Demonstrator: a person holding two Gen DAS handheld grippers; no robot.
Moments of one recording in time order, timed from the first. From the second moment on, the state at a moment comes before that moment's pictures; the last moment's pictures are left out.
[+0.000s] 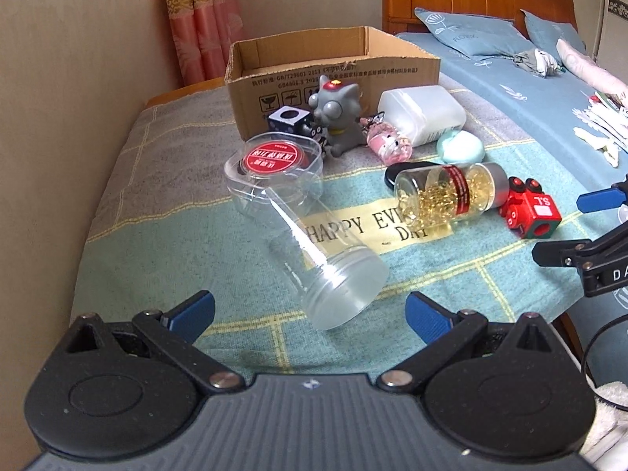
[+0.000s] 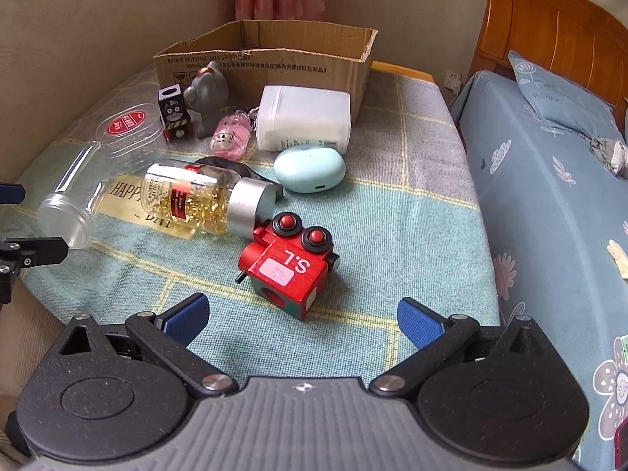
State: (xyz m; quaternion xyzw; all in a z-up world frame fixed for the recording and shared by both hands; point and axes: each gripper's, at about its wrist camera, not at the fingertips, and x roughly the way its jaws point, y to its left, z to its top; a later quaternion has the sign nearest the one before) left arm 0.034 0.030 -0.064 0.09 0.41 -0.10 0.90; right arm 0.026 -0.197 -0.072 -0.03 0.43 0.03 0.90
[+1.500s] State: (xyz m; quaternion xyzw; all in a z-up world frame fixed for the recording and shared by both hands) left arm 0.087 0.025 -0.081 0.13 0.39 -0.18 0.89; right arm 0.047 -0.212 -0.091 -0.01 0.40 0.00 0.92
